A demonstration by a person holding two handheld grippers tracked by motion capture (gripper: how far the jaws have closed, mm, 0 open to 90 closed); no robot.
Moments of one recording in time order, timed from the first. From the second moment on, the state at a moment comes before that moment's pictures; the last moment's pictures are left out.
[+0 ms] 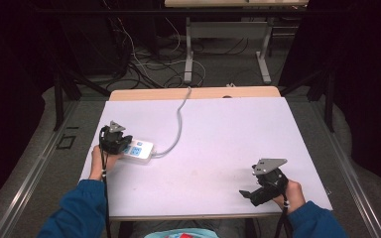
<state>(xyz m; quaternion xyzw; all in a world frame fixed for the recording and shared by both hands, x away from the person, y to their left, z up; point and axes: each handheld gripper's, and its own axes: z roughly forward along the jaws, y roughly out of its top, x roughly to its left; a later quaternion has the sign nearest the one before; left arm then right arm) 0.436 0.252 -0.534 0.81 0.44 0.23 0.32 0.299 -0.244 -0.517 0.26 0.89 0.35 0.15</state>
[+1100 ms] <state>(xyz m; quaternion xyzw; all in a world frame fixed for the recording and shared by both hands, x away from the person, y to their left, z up) 0.431 0.251 -0.518 0.80 0.45 0.23 0.33 0.298 -0.243 -0.517 0.27 0.89 0.34 0.15</state>
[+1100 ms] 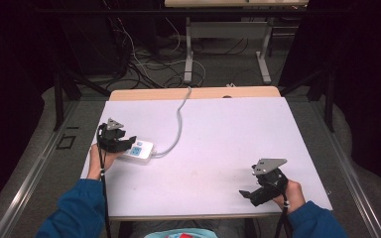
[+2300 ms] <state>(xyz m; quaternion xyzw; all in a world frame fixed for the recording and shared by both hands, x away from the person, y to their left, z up) 0.390 0.248 -0.500 0.80 0.44 0.25 0.32 0.299 -0.245 -0.516 0.27 0.88 0.35 0.15</state>
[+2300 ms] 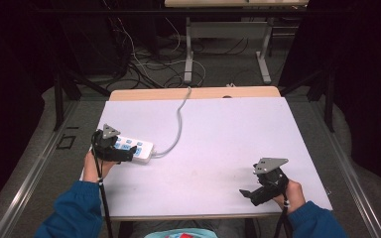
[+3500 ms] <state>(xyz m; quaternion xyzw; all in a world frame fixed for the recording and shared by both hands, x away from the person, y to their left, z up) 0.310 0.236 -0.501 0.83 0.39 0.24 0.33 0.298 -0.244 -0.517 0.27 0.89 0.34 0.15</state>
